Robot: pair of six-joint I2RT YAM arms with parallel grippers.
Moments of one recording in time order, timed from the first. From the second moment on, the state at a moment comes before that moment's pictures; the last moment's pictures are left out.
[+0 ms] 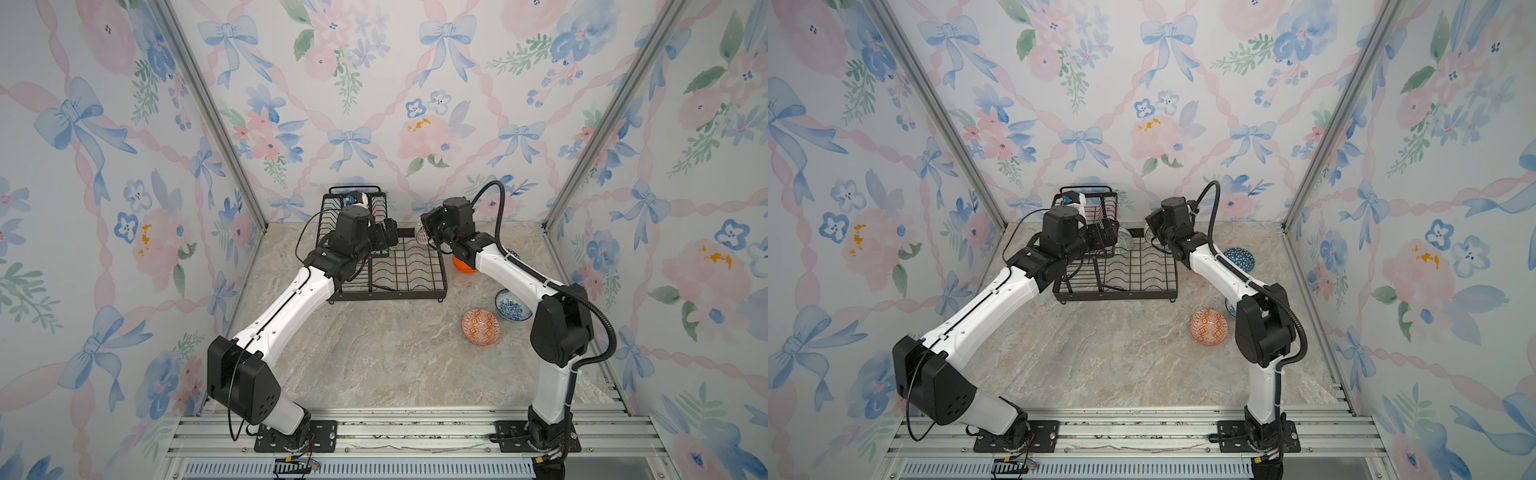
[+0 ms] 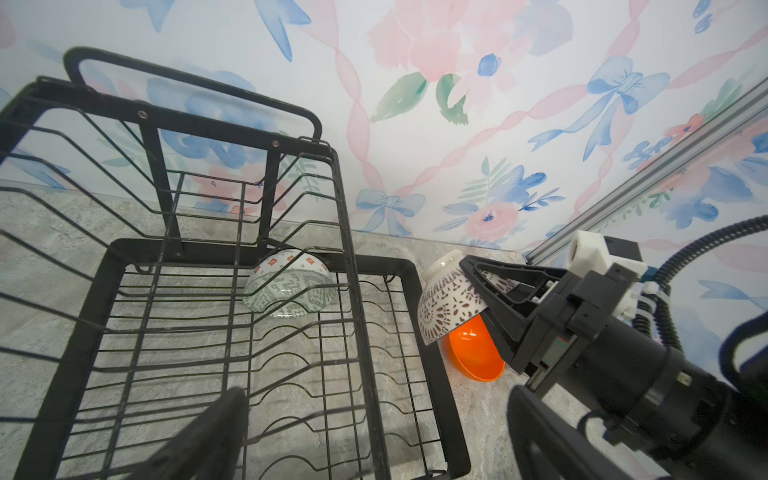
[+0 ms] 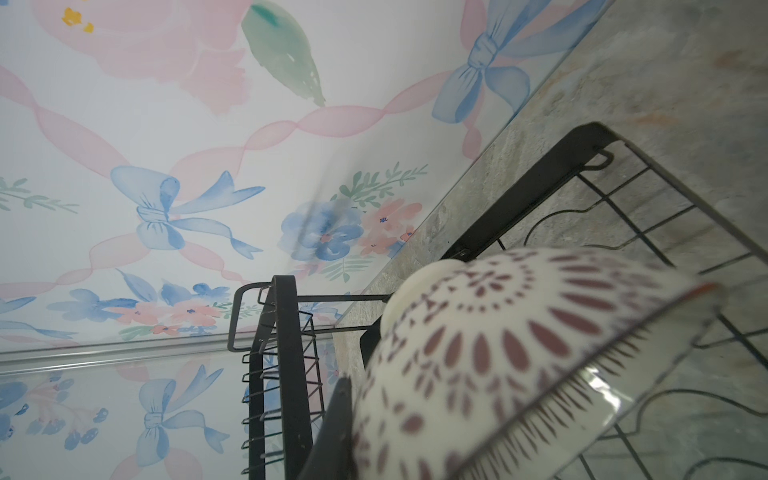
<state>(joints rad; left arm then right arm) -0.47 1.52 1.44 -0.32 -0.10 -0.49 0.50 2.00 1.72 -0.09 0.06 1.30</state>
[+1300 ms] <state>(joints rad) -0.44 1.42 1.34 -0.30 -0.05 -0.43 0.64 2.34 1.83 0.16 0.09 1.54</state>
